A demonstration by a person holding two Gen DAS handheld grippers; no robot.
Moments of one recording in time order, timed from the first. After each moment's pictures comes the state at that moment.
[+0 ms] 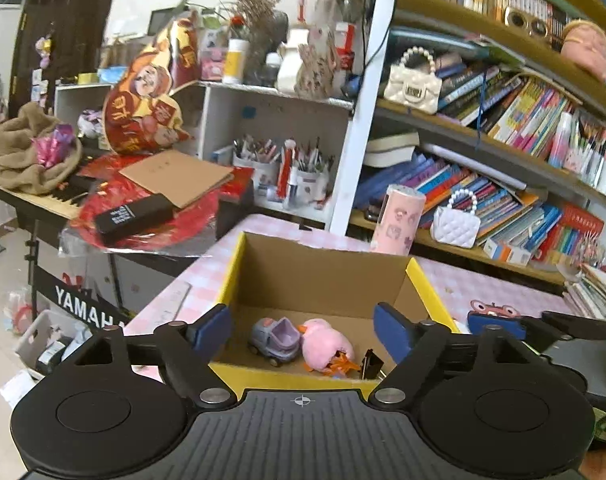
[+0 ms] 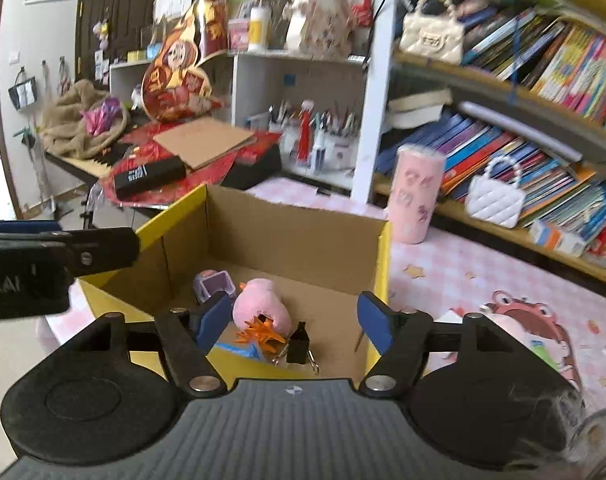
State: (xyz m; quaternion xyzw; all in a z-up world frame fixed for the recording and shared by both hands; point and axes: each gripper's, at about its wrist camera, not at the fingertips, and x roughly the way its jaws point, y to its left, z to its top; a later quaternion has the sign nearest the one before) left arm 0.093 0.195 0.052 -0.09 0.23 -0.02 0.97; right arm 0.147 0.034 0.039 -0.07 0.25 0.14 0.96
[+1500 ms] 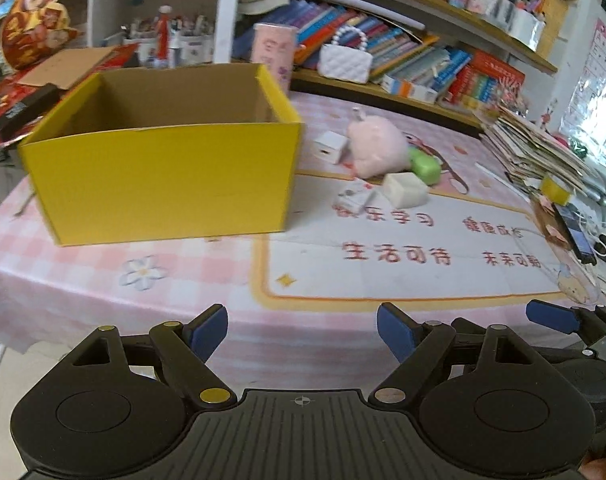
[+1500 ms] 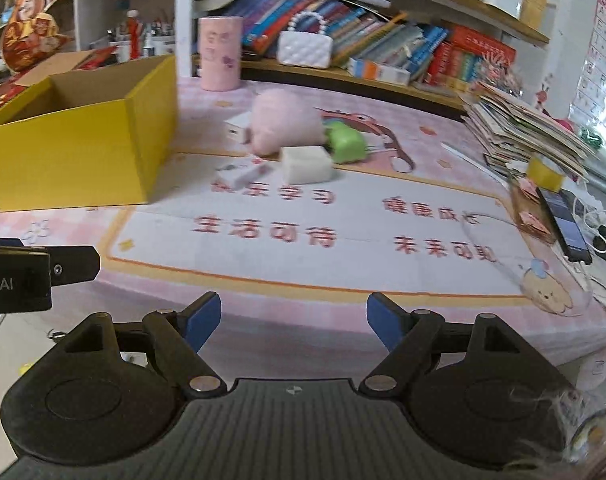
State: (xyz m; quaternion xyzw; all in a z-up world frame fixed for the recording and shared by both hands) left arm 0.033 0.062 -0.025 -0.03 0.39 -0.15 0.91; right arm 0.006 -0.110 -0.036 -0.02 0.37 -0.08 0.92
